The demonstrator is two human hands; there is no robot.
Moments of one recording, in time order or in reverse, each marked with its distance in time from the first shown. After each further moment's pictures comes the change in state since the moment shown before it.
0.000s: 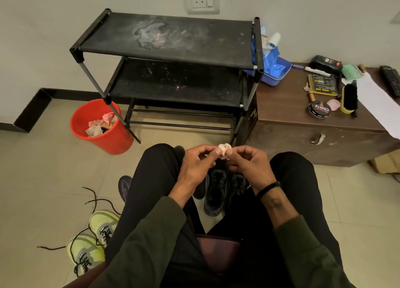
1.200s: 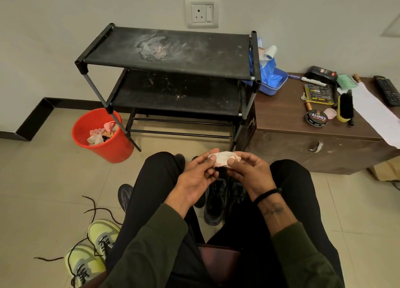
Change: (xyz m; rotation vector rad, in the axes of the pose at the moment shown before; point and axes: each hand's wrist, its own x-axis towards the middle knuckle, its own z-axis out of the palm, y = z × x) left_hand 0.001 0.004 0.001 -0.771 -0.105 -0.449; right_hand -0.001 -0.008 0.005 0.388 0.094 0.158
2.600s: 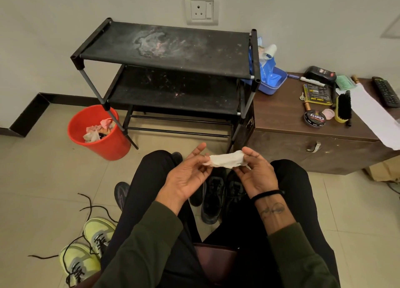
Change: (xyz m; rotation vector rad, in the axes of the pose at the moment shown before) left_hand -0.003 0.016 0.000 -0.321 0.027 -0.088; right_hand 0.015 -0.001 -0.003 0.328 0.163 0.052
